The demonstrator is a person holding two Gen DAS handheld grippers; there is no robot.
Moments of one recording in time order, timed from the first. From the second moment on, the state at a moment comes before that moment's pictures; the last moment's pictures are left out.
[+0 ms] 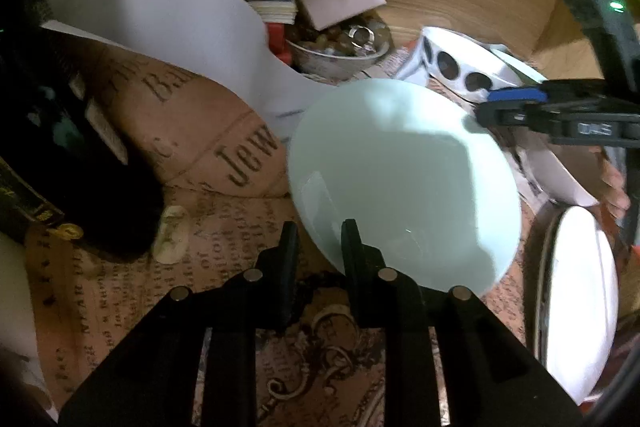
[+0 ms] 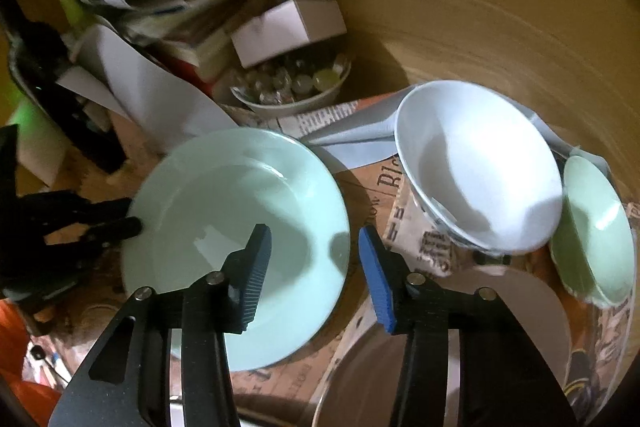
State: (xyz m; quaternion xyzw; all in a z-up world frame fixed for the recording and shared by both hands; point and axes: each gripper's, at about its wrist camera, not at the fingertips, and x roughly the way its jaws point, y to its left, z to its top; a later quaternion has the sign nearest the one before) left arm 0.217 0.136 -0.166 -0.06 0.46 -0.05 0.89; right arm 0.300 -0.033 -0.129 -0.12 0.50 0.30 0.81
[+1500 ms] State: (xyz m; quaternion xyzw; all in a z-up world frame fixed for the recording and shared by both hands) left arm 0.225 0.133 -0.178 -0.10 0.46 -0.07 0.88; right arm 0.327 -0.005 -0.156 -0.15 0.55 0.28 0.77
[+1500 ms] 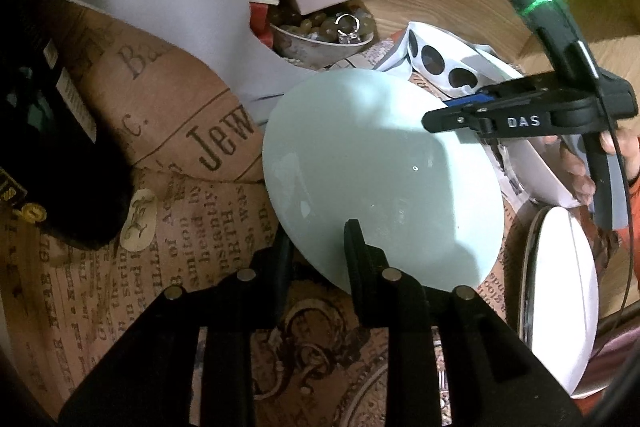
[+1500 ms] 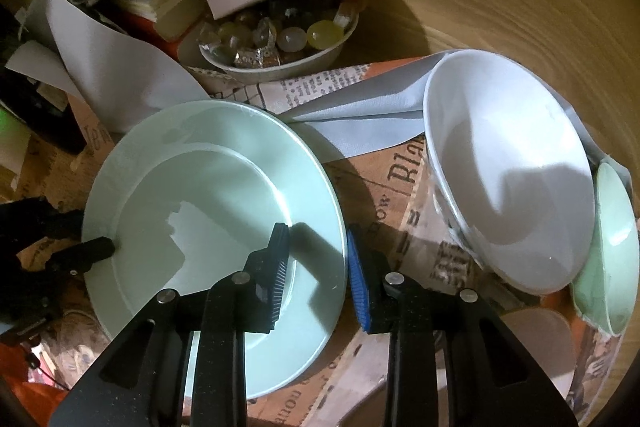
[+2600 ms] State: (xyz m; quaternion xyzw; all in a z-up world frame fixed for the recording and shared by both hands) left arm 0.175 0.121 -0.111 -0.10 0.36 -0.02 0.93; right arm 0.232 -0.060 -0.073 -0.07 0.44 0.32 0.84
